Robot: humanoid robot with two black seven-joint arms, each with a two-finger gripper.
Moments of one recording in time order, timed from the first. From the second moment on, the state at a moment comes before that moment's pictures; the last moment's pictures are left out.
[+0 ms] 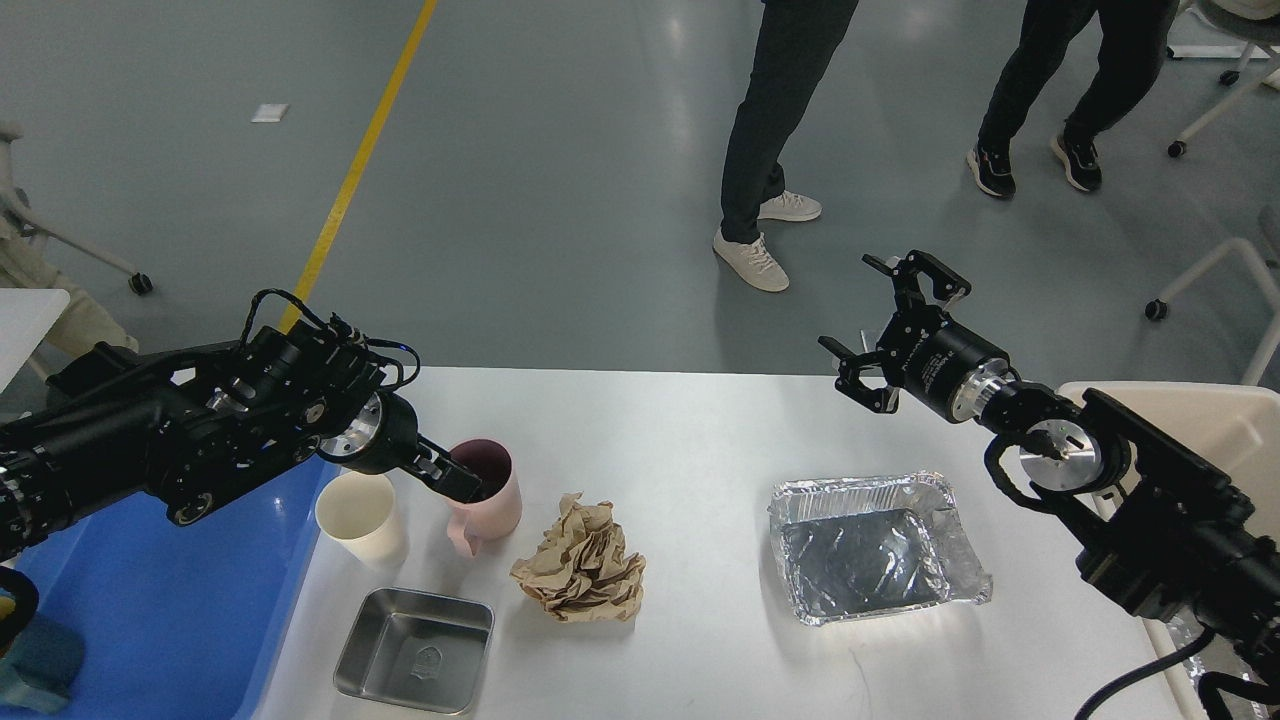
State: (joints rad) left arm -1.08 0.35 -0.02 -0.87 1.76 -0.64 -0.21; right arm 0.66 -0.34 0.80 0.87 -0.03 0.35 -0.01
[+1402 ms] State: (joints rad) left arm -1.08 0.26 0.10 -0.66 1.76 -0.49 -0.35; right arm 0.65 -0.34 0.80 0.87 -0.03 0.36 -0.01
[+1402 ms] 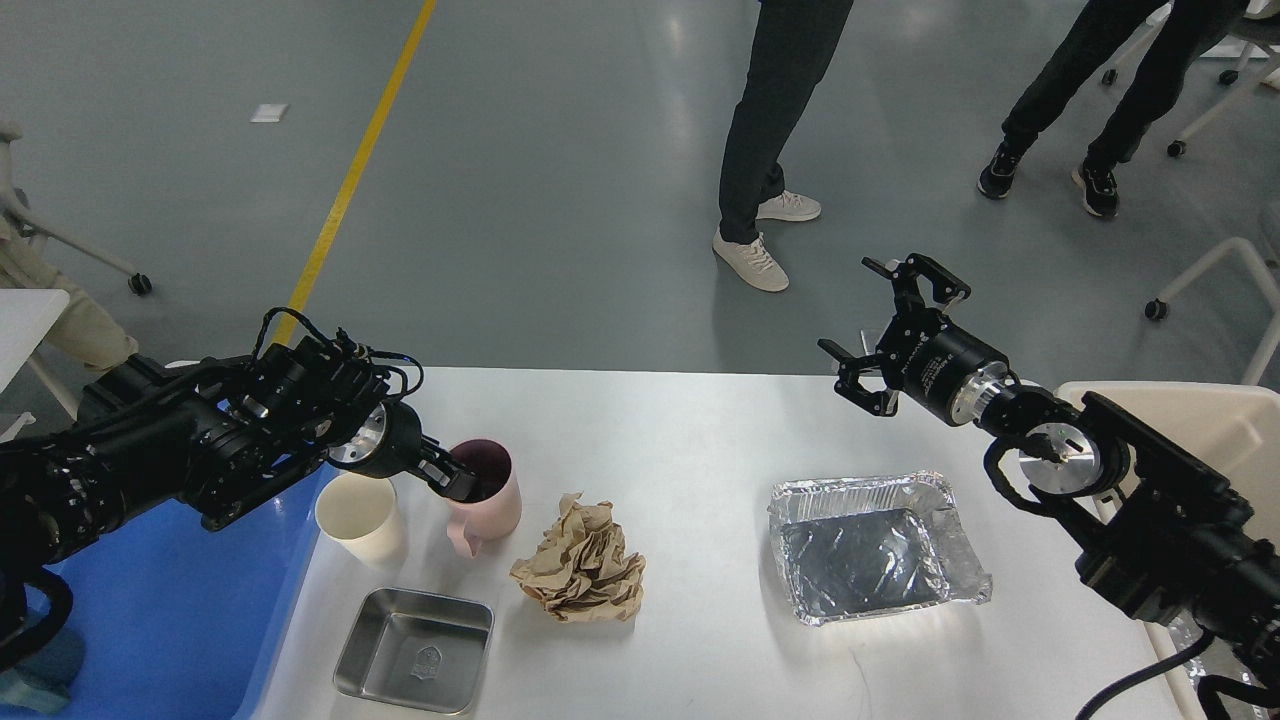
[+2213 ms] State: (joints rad) left arm -1.10 0.27 0.20 -0.56 1.73 -0.46 -0.47; right arm 0.65 -0.33 0.80 0.87 -0.04 0.36 0.00
